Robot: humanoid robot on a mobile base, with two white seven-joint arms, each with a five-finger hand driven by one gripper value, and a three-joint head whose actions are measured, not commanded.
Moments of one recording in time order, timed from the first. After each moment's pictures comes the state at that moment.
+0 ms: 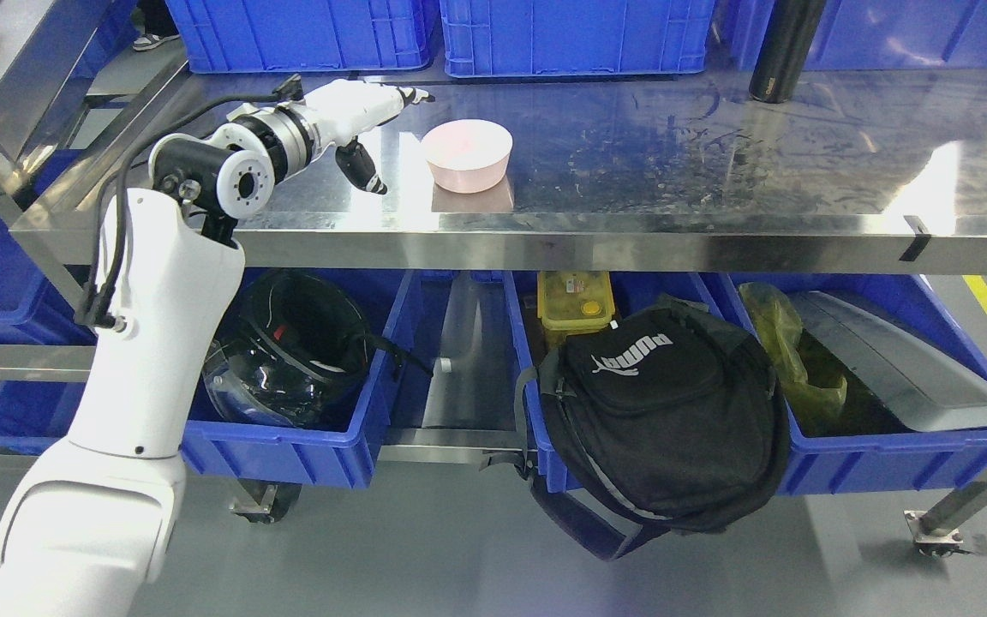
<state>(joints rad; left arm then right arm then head) -0.80 0.28 -0.30 -1.34 -0.93 -0.07 -0.81 0.00 0.00 0.05 0.00 0.05 -0.08 -0.03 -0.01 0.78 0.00</state>
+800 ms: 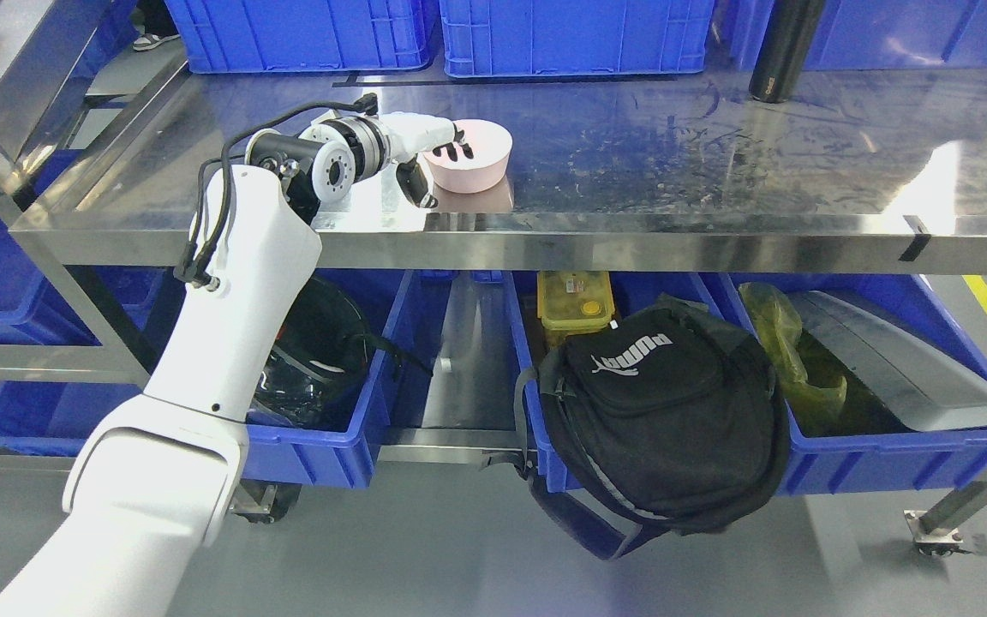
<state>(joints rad) -0.89 0.15 -0.37 -1.07 -0.99 -0.05 -0.81 0.00 0.00 0.05 0.00 0.05 -0.08 -0.03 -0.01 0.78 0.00</state>
